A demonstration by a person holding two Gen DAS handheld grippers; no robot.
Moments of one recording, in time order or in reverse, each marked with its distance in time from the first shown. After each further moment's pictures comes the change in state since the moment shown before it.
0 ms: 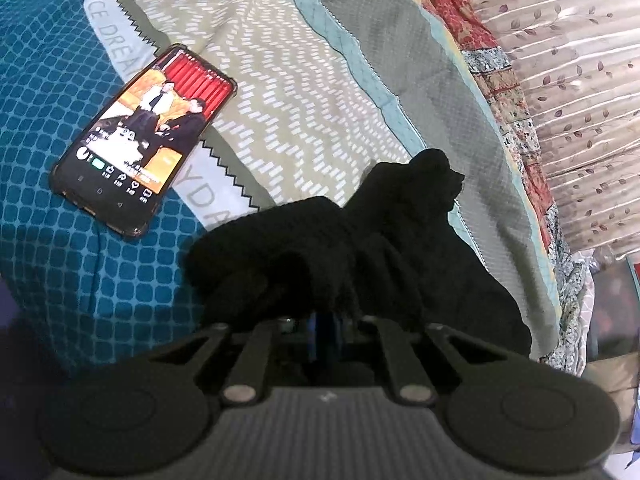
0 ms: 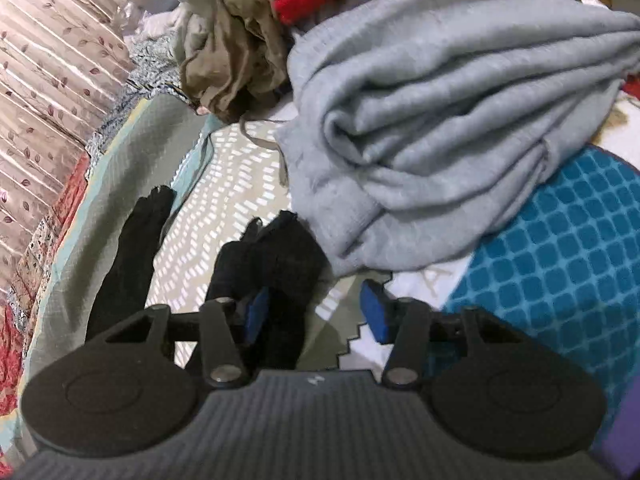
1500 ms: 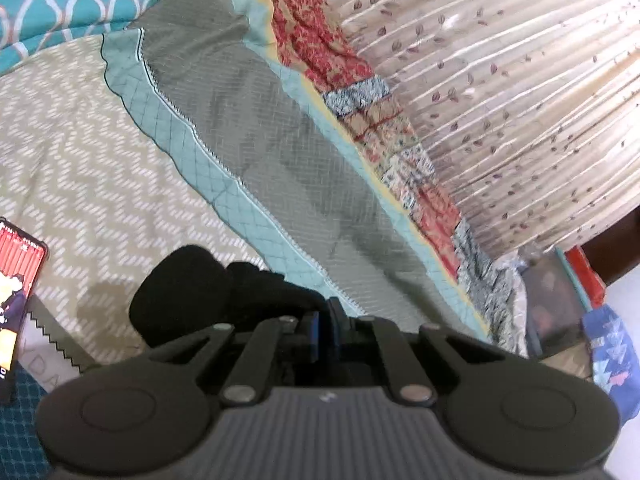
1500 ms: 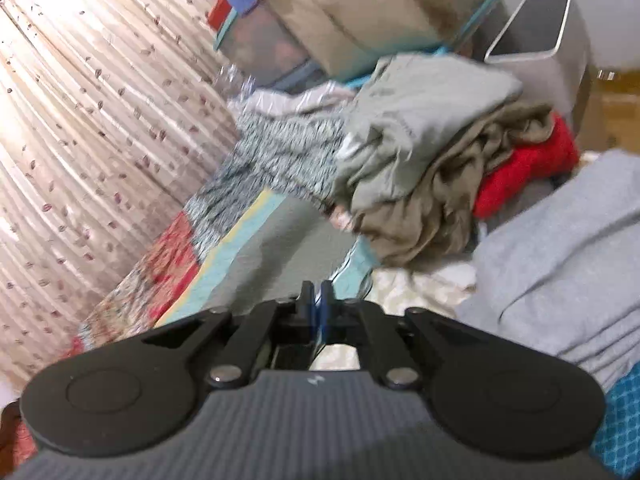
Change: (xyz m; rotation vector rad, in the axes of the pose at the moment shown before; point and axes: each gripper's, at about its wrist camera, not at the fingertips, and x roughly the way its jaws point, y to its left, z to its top) left arm -0.010 -0.134 0.069 0.192 -0.108 -0.206; right arm -0.068 0.102 0.093 -0.082 -0.138 0.216
